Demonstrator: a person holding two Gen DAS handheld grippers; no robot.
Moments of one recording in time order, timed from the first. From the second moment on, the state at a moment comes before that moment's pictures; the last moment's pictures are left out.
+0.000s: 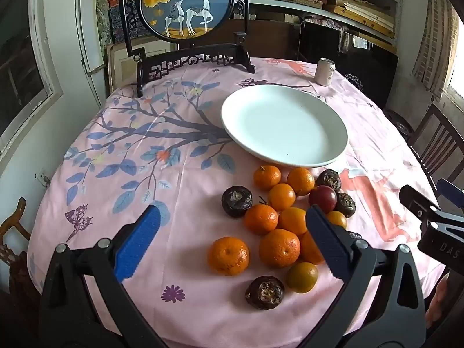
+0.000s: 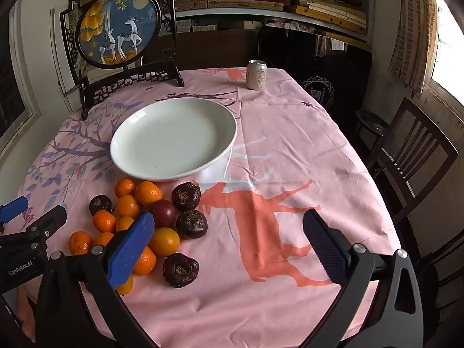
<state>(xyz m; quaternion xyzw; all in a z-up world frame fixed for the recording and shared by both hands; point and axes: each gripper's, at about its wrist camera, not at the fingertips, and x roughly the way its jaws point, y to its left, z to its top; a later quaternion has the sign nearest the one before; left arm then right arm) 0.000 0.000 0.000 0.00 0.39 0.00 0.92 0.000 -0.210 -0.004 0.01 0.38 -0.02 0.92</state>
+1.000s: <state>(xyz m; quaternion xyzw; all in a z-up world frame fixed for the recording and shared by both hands) -0.001 0.005 0.005 0.00 0.39 0.00 0.92 0.000 -0.206 -0.004 0.00 0.38 -0.01 0.92</state>
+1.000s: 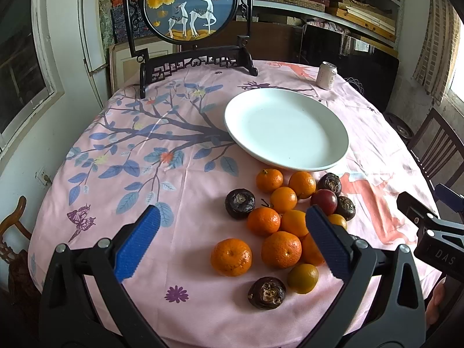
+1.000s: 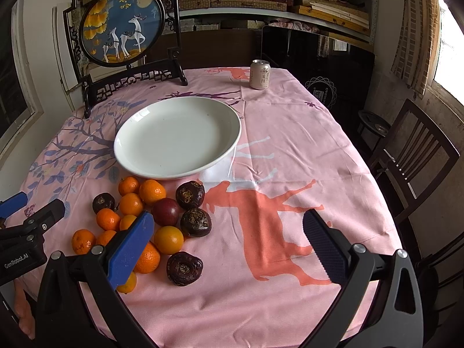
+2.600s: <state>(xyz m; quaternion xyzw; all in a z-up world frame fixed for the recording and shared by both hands) -0.001 0.005 0.005 0.00 0.39 0.00 0.92 0.000 -0.206 -0.006 0.00 0.38 -0.01 0.92</state>
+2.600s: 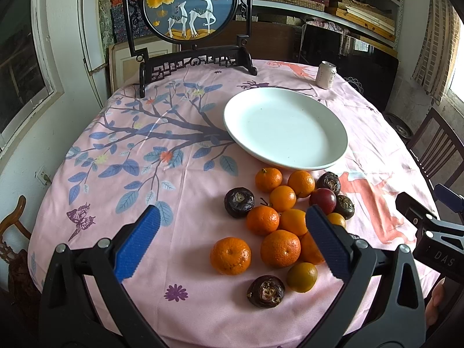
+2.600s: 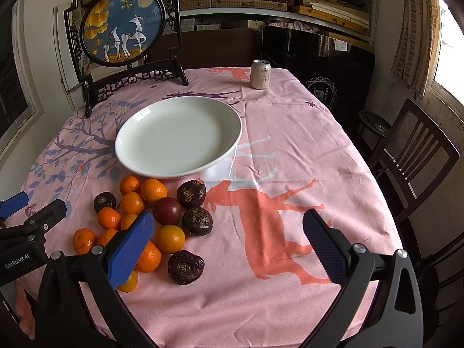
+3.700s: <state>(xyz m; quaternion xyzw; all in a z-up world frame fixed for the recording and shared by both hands) -0.056 0.042 -0.046 0.01 0.42 0.01 0.91 -0.025 -0.193 -0.076 -0.02 0.44 0.12 0.89</state>
